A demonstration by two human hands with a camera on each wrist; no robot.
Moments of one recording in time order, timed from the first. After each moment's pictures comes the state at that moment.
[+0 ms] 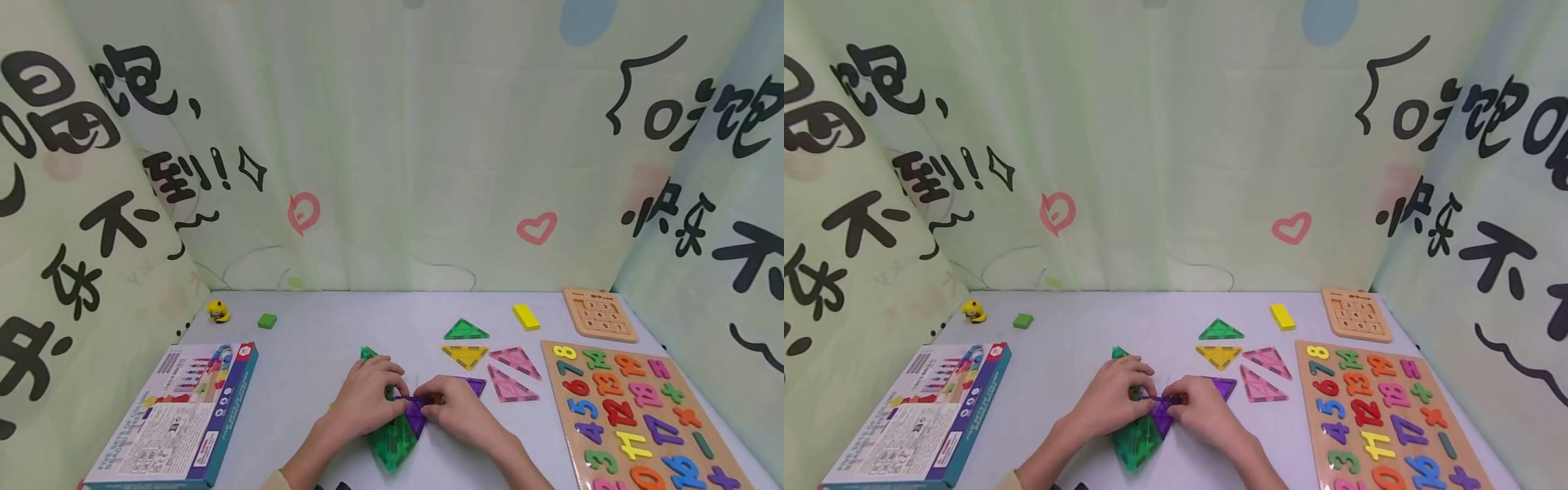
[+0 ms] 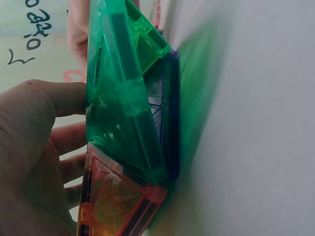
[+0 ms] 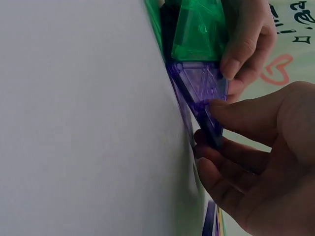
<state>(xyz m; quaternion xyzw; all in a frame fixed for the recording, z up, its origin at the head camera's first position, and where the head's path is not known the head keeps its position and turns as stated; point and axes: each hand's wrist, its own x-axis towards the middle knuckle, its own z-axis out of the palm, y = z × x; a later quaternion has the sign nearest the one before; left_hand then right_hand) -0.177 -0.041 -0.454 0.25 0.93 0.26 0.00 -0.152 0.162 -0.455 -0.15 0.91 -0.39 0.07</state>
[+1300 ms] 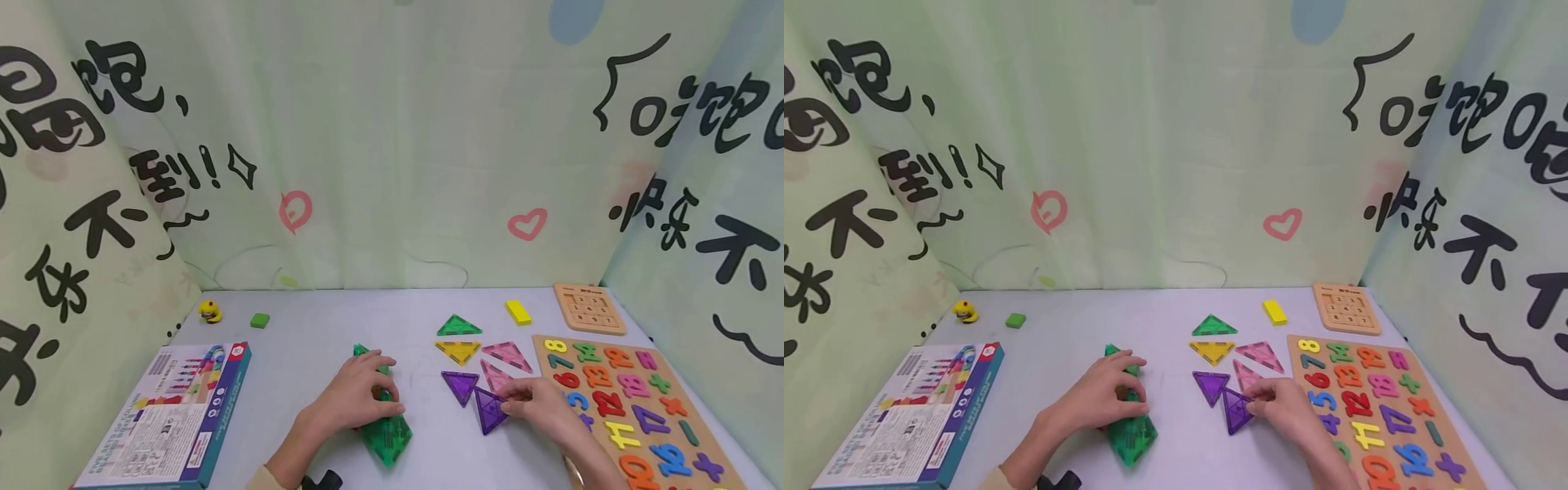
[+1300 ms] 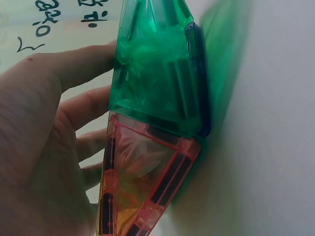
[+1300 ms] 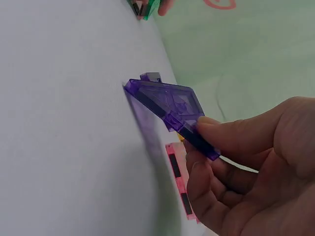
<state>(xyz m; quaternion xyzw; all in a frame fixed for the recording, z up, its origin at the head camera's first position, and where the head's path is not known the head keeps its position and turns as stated) -0.181 -0.057 -0.444 0.31 0.91 0.25 0.07 -0.122 0.263 -0.434 0.13 0.90 -0.41 0.10</state>
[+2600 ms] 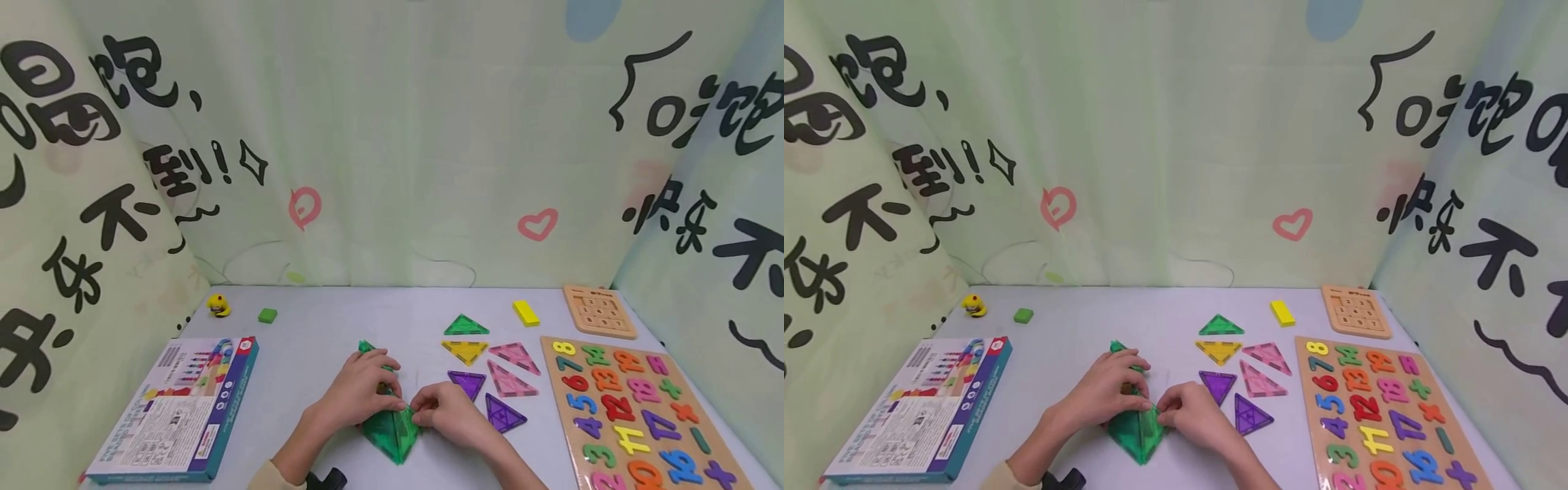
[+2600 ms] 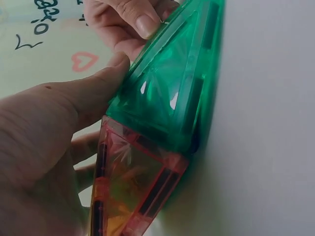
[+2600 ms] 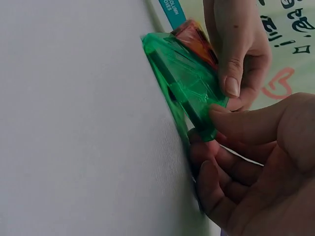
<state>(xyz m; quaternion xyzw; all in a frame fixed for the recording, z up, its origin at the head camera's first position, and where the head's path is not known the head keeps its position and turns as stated) -0.183 -0.059 -0.447 0.31 0.92 0.23 0.04 -0.139 0.150 -0.452 -0.10 0.87 -0.46 0.16</state>
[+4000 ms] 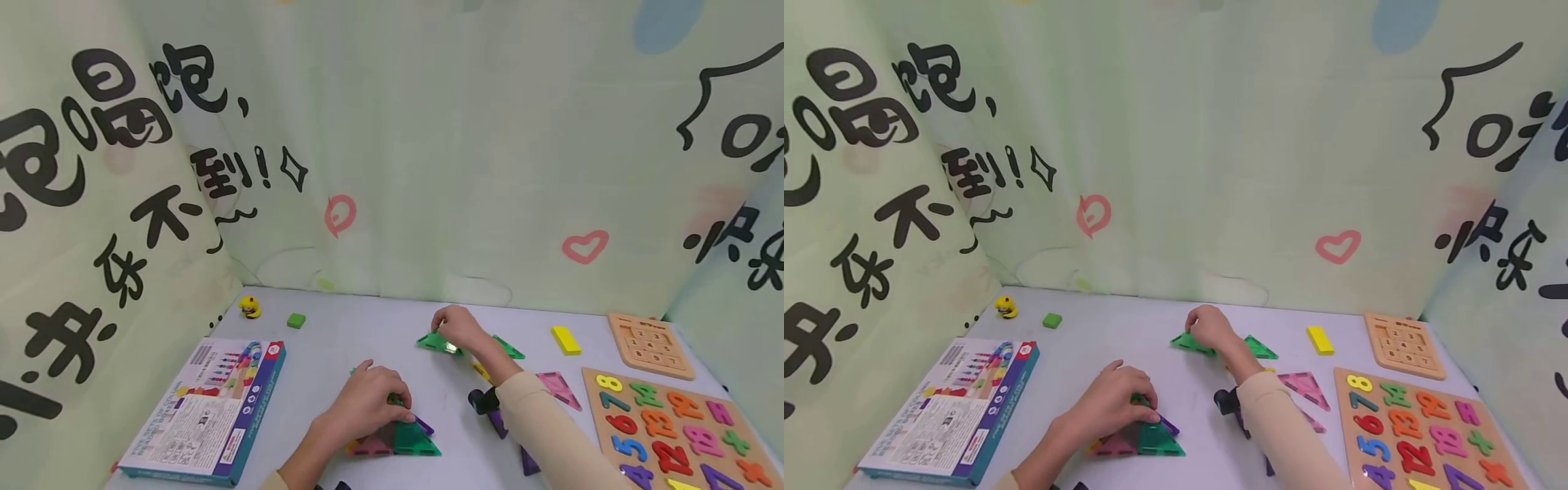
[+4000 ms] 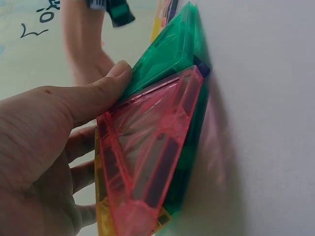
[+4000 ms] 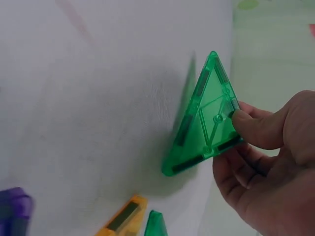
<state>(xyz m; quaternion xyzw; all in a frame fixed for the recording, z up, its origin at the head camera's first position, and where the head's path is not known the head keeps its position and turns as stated) -0.195 -0.085 -0.449 0.31 0.92 0.24 0.01 -0.307 0.135 -0.425 -0.13 0.95 -0.29 0.05</state>
